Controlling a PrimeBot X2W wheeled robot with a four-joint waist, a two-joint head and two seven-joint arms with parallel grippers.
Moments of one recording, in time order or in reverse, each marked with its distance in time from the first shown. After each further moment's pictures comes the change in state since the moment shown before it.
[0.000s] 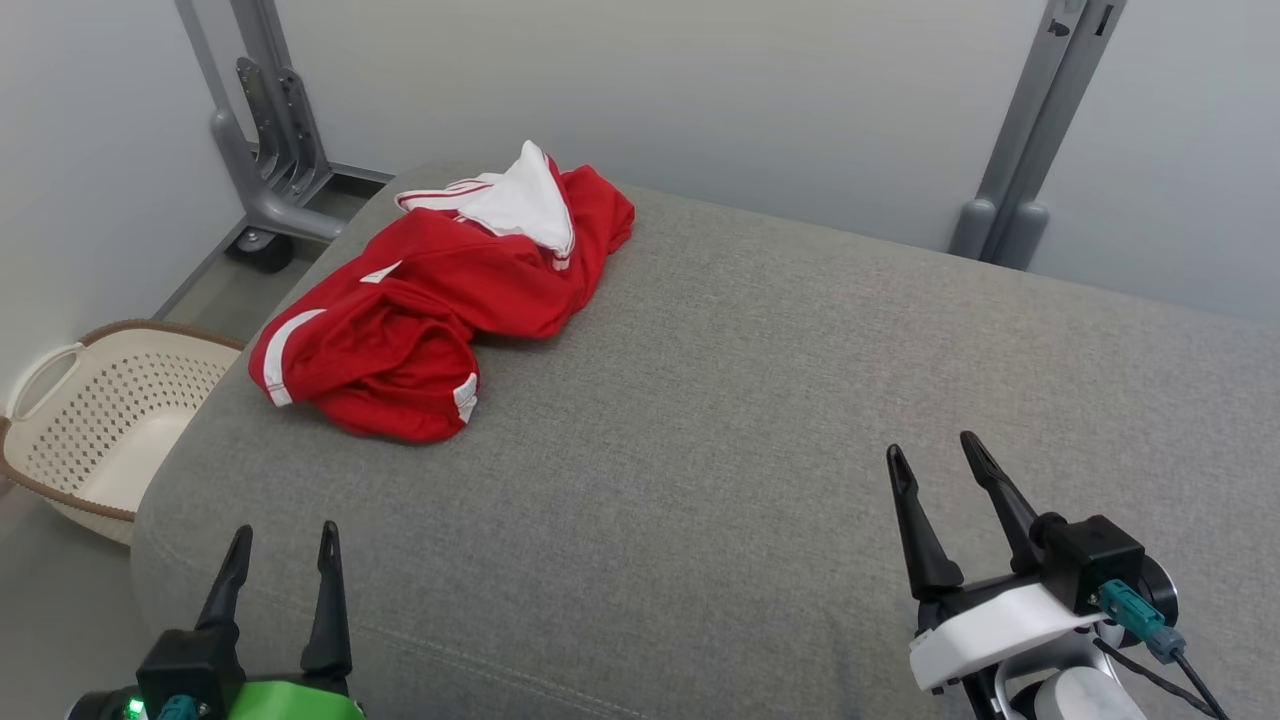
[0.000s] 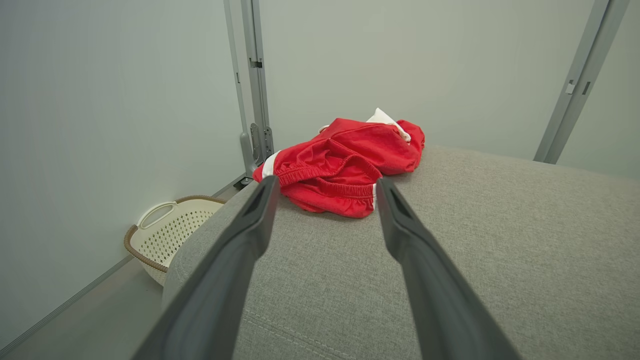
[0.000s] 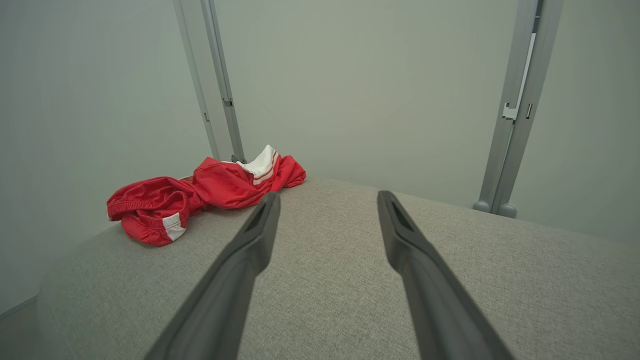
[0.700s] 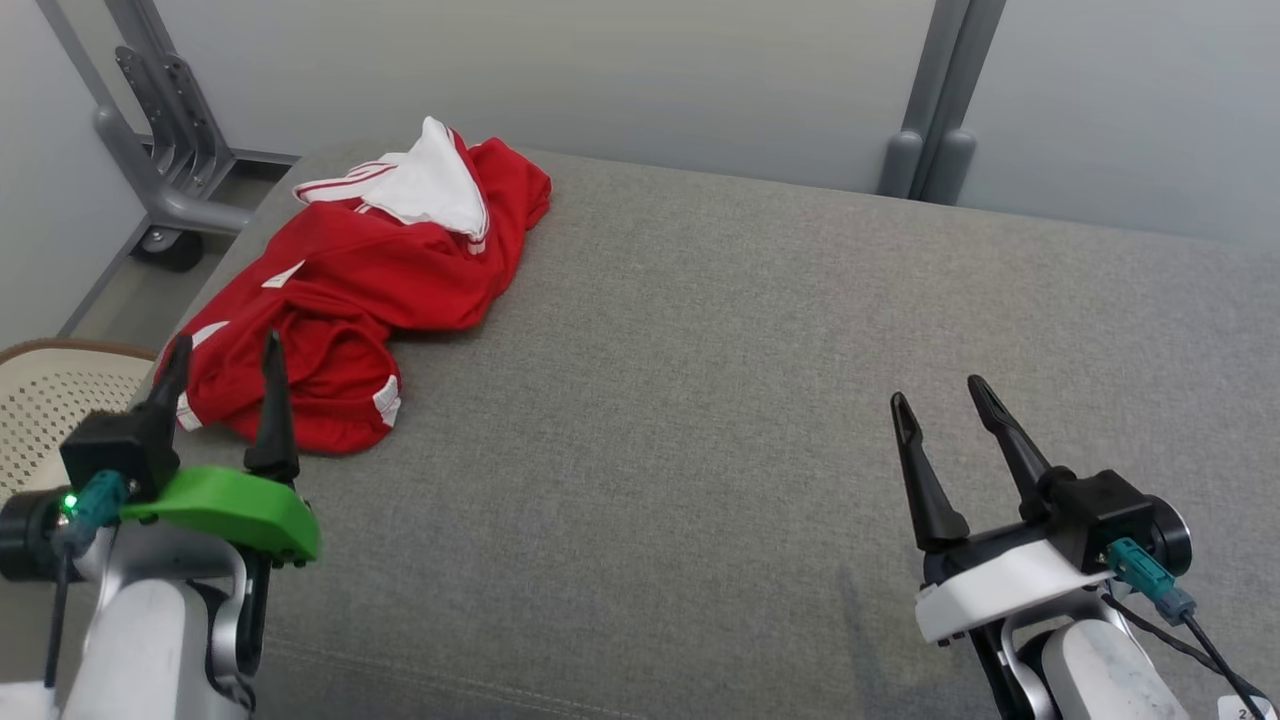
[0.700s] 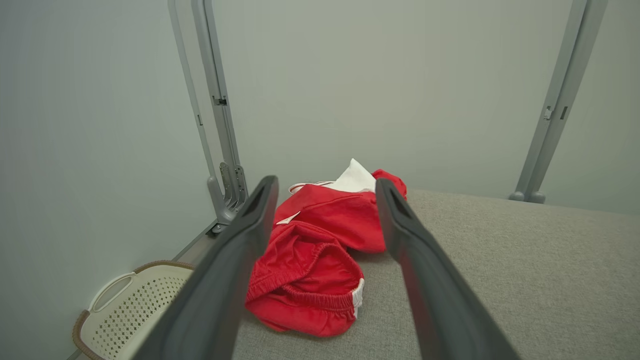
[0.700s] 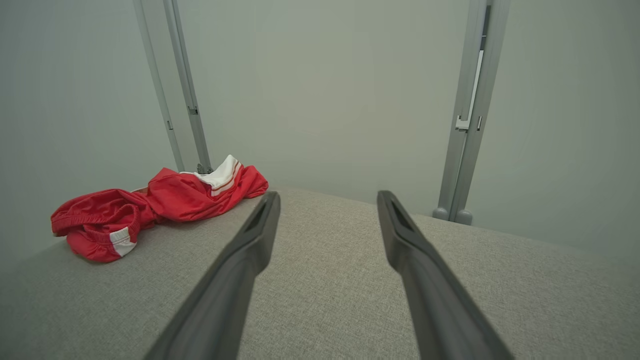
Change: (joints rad) left arm -0.319 0.042 0.026 0.078 -0.035 -0.019 0.145; right arm -0.067 -0.019 -0.007 -0.019 -0.038 0.010 0.000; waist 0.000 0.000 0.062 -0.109
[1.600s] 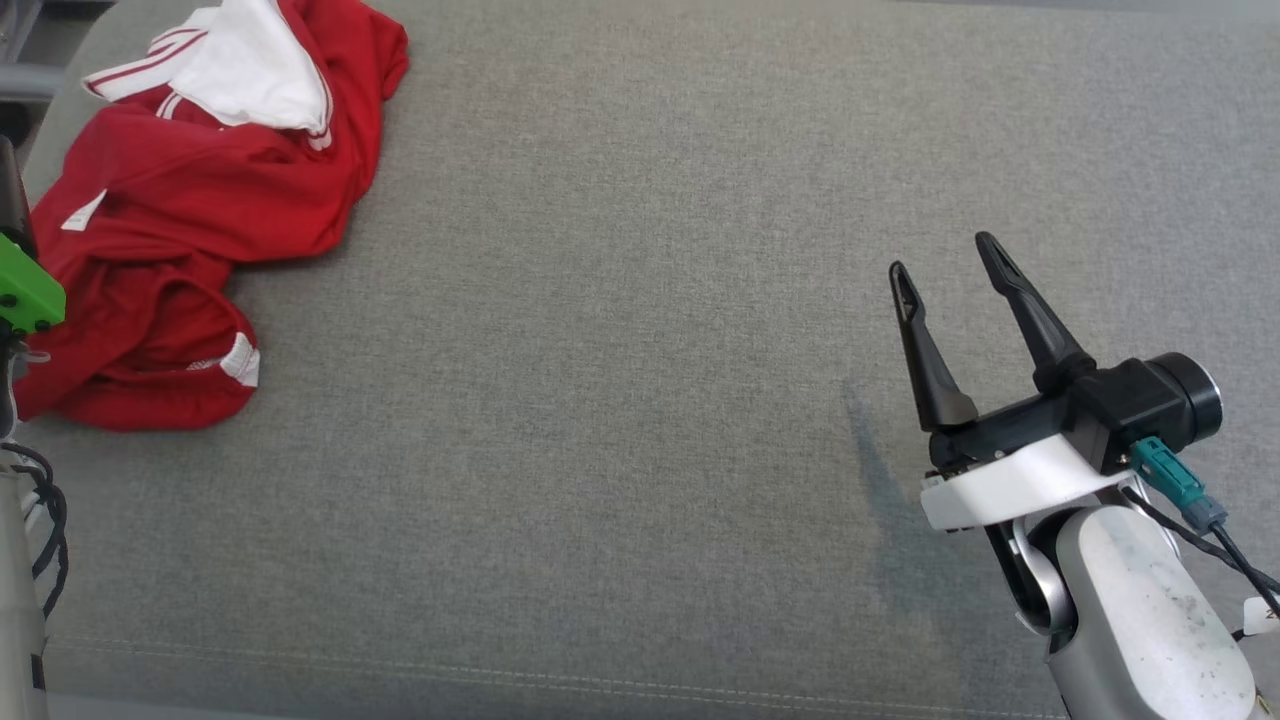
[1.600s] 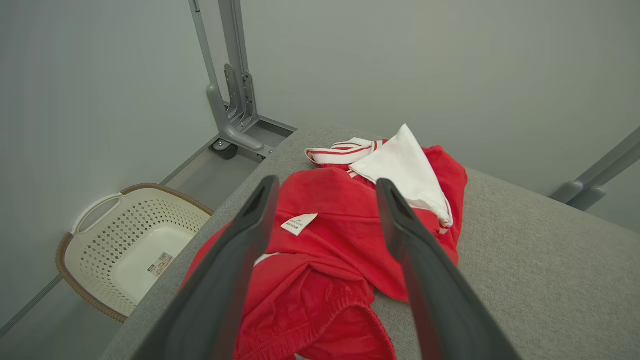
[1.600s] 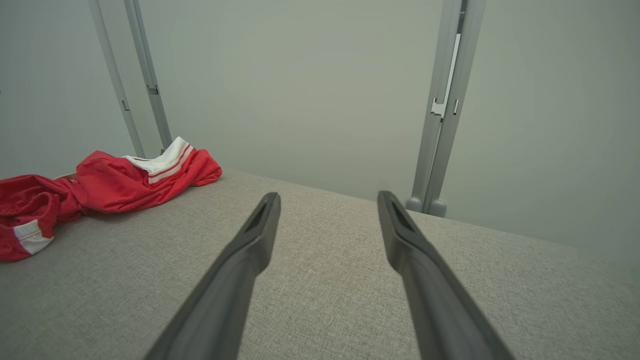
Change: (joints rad) left arm -0.452 0.130 0.192 0.244 -0.186 0.012 0.416; right arm -0.179 -0.040 0.016 -0.051 -0.054 0.026 0.000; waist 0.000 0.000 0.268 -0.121
